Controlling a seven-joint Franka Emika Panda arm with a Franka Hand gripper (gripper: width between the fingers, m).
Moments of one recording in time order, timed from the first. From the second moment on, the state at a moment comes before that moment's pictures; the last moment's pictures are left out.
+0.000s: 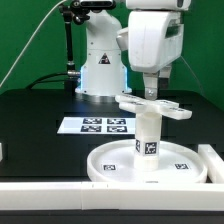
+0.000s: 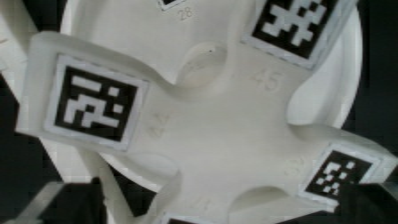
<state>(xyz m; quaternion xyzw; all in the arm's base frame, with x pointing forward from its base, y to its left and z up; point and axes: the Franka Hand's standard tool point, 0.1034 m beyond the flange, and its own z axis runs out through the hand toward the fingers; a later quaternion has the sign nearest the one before) 0.569 0.048 0.134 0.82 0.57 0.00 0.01</state>
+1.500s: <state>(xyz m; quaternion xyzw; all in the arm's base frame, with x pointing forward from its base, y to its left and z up) 0.562 0.039 0.107 0.74 0.67 -0.03 0.01</state>
